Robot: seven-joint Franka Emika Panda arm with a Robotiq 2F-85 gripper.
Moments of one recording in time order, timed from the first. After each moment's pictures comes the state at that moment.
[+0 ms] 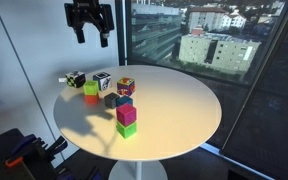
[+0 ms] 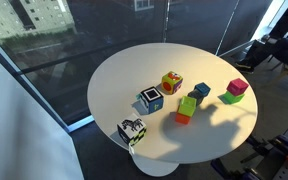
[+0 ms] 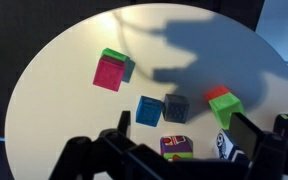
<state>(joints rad) -0.03 -0.45 -0.11 -2.39 -0.03 1.94 -0.22</state>
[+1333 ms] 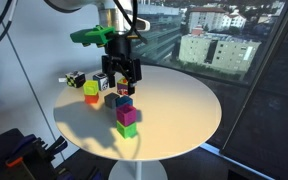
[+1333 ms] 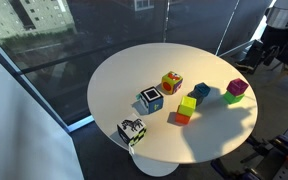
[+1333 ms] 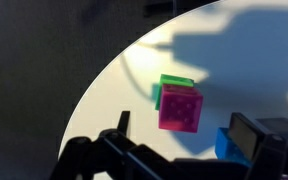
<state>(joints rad) -0.16 -0.16 -0.14 -2.44 -0.20 2.20 -0.03</state>
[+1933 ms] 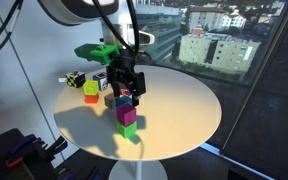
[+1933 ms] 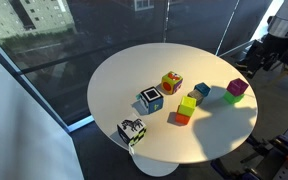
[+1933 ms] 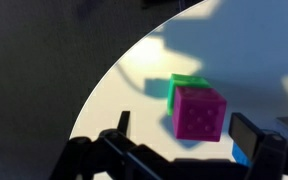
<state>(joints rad) -0.18 -0.12 -0.18 -2.50 -0.19 2.33 -0.04</state>
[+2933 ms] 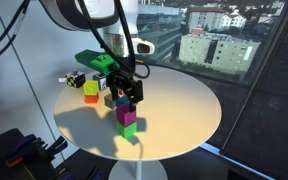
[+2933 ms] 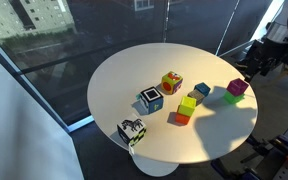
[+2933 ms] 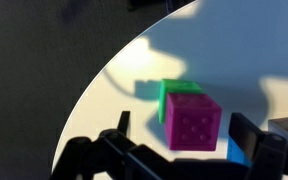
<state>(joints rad) -0.18 -0.10 -0.20 -2.52 -0.11 2.36 -0.09</state>
